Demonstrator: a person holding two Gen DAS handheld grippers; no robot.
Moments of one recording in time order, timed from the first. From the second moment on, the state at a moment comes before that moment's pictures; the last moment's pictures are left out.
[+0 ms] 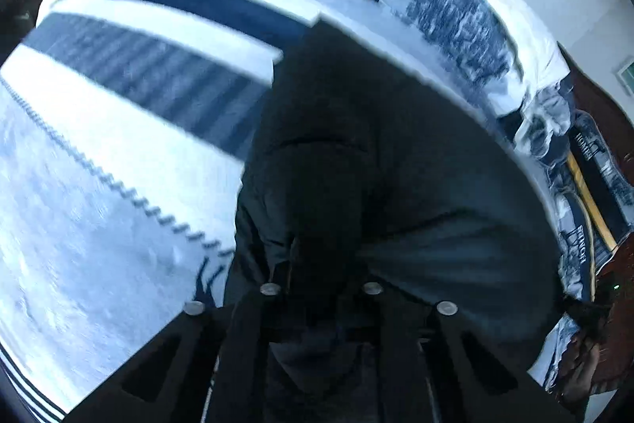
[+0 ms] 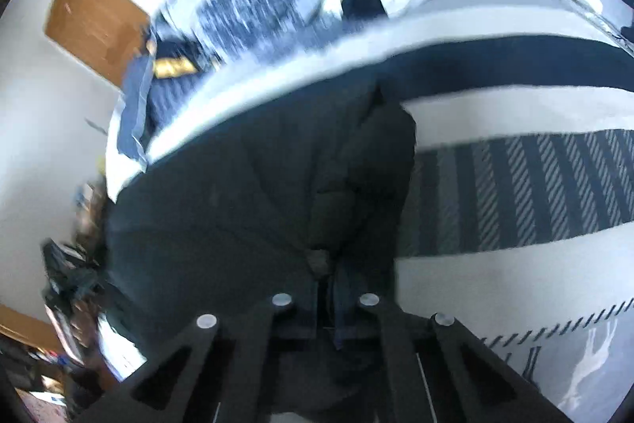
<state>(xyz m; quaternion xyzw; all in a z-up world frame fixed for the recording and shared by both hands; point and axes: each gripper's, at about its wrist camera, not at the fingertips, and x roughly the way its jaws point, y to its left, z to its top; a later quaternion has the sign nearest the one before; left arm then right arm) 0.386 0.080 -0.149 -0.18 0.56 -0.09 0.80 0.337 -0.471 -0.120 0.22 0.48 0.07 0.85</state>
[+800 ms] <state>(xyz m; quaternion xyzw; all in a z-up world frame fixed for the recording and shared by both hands) 0.286 0.023 -0.120 -0.11 0.51 -0.13 0.84 0.294 -0.422 -0.143 0.25 0.46 0.08 0.85</state>
